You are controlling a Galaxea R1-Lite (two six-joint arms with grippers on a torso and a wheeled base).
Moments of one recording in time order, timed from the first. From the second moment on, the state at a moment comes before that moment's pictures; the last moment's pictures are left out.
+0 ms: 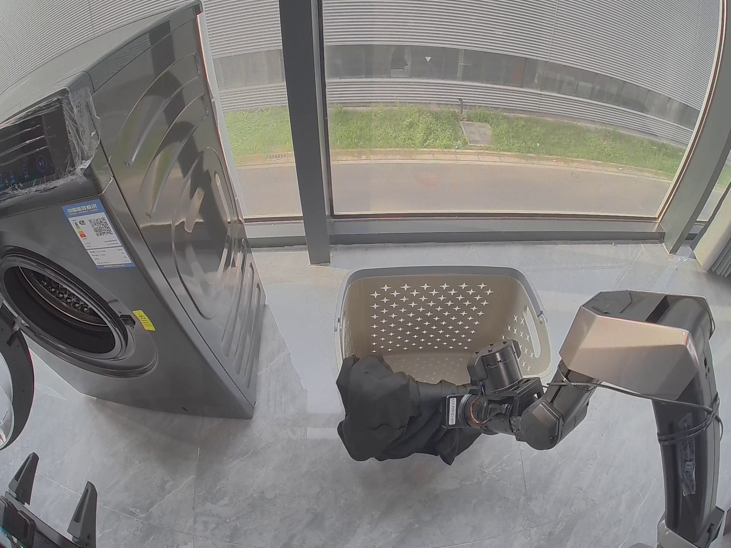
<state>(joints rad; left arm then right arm) 0.00 0.02 -0.02 -0.01 0.01 -0.02 0.51 2.43 -0.92 -0.77 -0.09 0.38</state>
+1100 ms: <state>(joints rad) 0.00 0.02 -0.02 -0.01 0.01 -0.02 0.60 2.04 -0.59 -0.98 -0.10 0.38</state>
